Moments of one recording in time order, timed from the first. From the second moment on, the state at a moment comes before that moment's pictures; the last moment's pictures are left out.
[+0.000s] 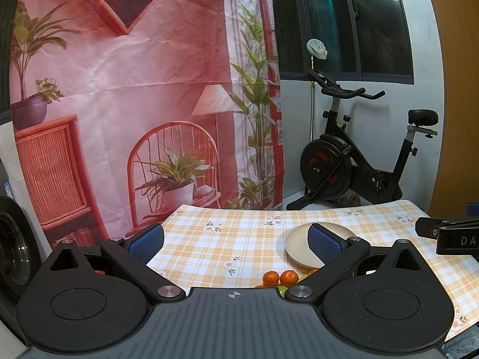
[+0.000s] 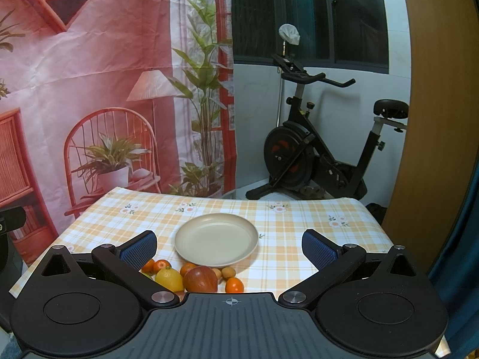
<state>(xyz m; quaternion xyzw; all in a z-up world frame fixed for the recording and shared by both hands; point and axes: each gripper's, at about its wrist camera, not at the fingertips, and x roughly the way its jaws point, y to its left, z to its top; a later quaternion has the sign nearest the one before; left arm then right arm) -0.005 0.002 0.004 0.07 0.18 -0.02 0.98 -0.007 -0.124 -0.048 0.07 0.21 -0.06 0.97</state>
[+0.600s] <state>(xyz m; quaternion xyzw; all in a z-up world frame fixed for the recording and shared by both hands) -0.006 0.001 0.004 0.07 0.18 -0.02 0.98 -0.008 -0.124 -0.048 0.07 0.21 -0.06 0.97</state>
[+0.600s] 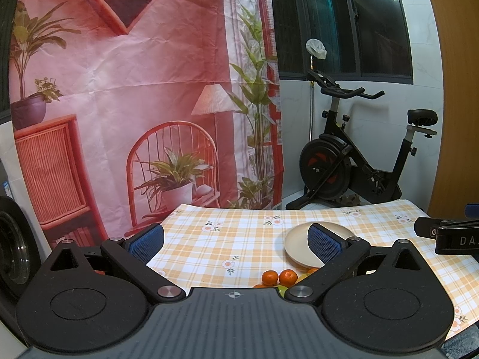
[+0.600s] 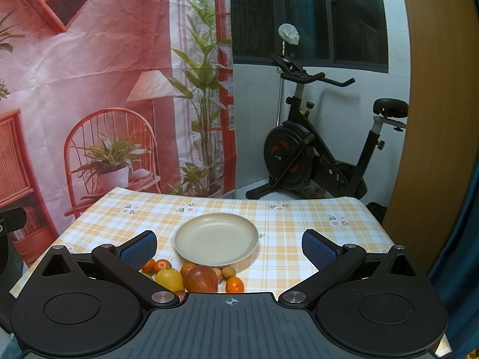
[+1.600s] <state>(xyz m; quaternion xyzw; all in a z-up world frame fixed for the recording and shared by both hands) 0.063 0.007 -0.046 0.05 0.22 -0.03 0.97 0.055 -0.136 -0.102 0.02 0.17 -0.04 0.98</state>
